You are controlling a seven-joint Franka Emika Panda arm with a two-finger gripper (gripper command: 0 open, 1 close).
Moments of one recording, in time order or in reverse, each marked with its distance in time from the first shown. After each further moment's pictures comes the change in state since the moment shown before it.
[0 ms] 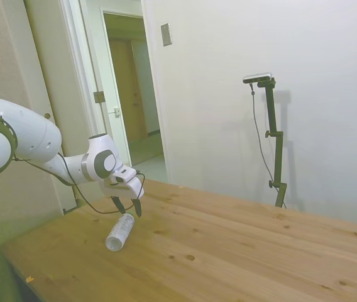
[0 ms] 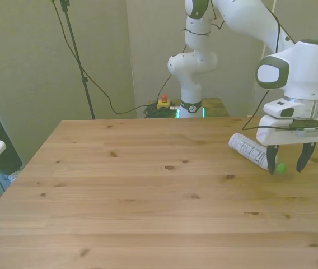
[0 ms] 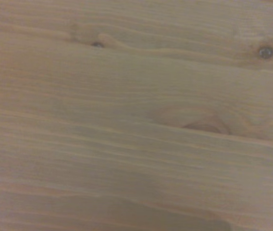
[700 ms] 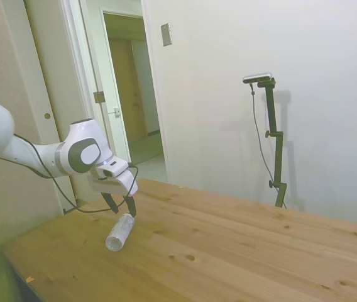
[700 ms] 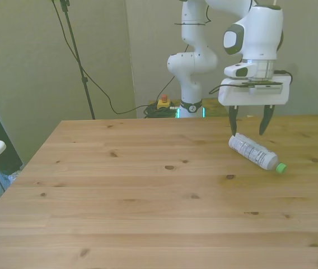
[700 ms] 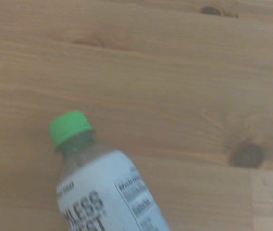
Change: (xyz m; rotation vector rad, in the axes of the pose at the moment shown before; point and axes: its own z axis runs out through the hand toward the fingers) arm 0.000 0.104 -0.078 0.009 0.023 0.042
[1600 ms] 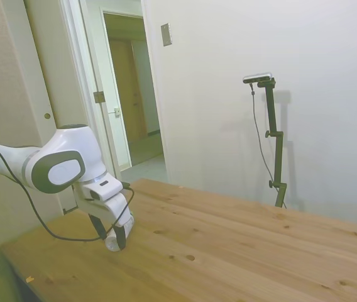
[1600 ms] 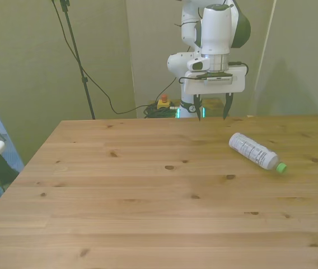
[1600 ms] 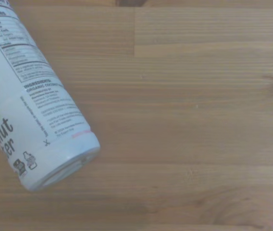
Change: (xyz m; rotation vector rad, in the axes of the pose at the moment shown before) arm -0.013 0.162 -0.026 -0.043 -0.120 0.089
